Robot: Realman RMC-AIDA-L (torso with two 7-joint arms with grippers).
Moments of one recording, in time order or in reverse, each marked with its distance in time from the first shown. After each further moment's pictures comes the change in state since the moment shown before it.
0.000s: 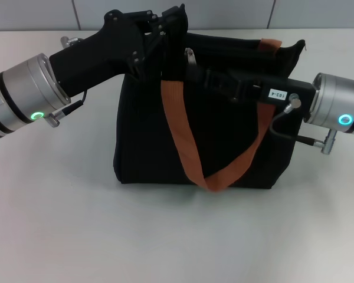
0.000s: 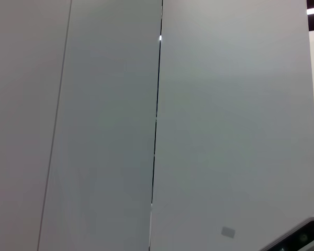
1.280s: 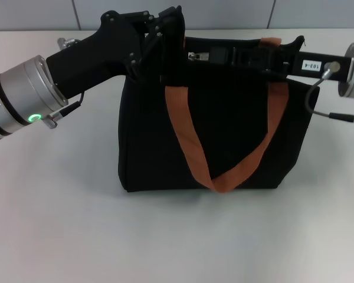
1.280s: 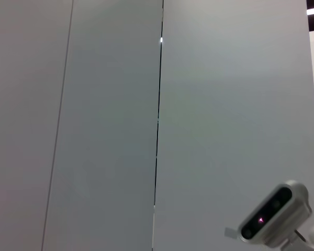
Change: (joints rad) left arm 0.009 0.000 -0.007 0.000 0.000 0.007 0.014; right arm -0.052 -0.032 -0.101 -0.306 -0.005 -0.054 0.440
